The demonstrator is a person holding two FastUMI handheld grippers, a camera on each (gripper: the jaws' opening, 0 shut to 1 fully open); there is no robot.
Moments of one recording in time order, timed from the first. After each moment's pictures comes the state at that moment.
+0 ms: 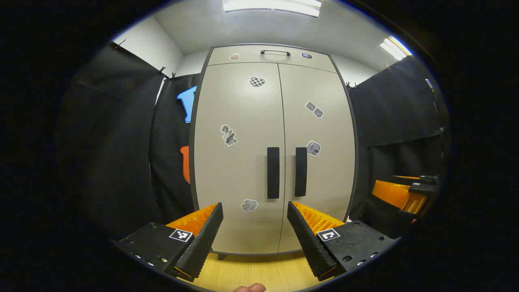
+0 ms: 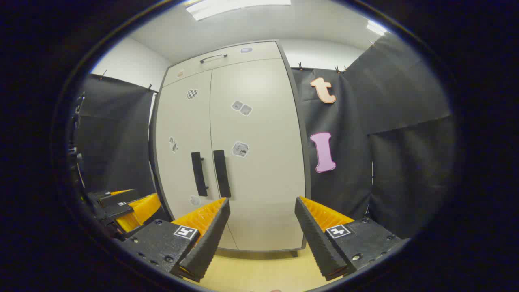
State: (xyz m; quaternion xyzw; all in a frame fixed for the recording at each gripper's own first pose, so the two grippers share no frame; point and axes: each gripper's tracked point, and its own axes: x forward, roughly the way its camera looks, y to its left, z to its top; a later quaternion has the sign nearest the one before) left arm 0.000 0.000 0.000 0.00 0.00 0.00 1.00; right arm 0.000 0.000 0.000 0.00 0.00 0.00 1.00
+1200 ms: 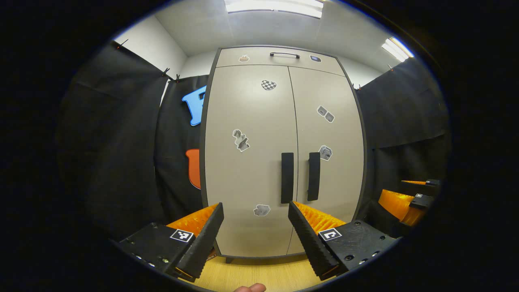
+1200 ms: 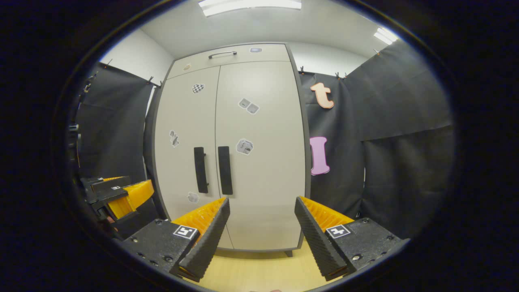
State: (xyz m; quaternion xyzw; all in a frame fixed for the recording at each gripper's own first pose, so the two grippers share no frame) left arm 0.003 0.023 0.010 0.00 0.00 0.01 1.00; right arm -0.012 0.021 -0.013 -0.03 0.01 -0.02 1.00
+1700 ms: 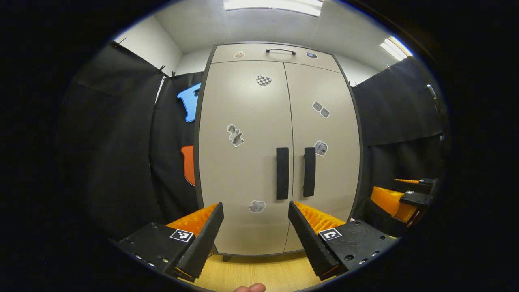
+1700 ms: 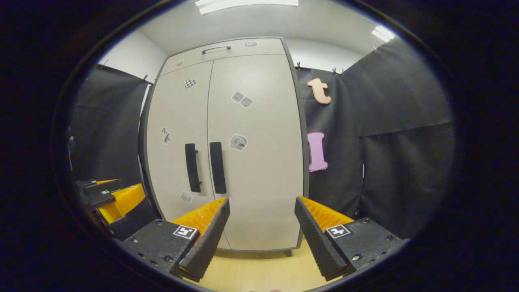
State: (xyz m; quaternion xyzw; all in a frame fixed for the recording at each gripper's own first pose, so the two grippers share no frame) left arm 0.000 0.021 0.001 0.01 0.01 -0.01 1.00; right arm 0.019 0.018 -0.012 -0.02 0.02 -0.03 1.00
